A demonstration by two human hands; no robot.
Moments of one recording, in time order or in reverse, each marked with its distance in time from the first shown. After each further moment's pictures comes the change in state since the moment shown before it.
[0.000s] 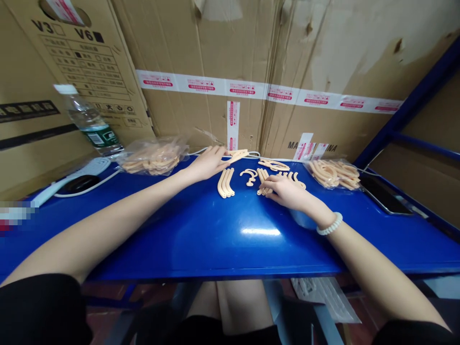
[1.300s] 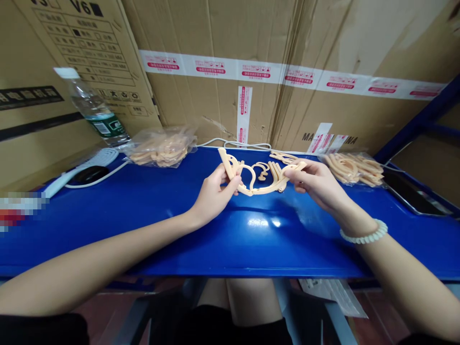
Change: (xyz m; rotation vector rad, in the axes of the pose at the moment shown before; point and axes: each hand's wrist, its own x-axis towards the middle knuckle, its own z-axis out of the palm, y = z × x) left_hand -0.082 0.096 -0.003 -1.080 0.328 -0.401; right_hand 0.002 -0.044 -0.028 1.251 0.455 0.452
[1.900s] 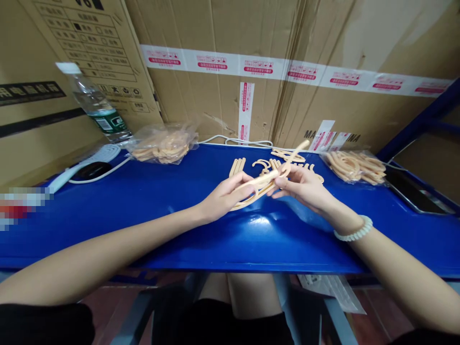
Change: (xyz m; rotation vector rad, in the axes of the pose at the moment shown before) left_hand -0.007 0.011 -0.001 -0.113 -0.379 -0.119; right_hand 0.000 0.019 0.012 0.165 -0.288 0.068
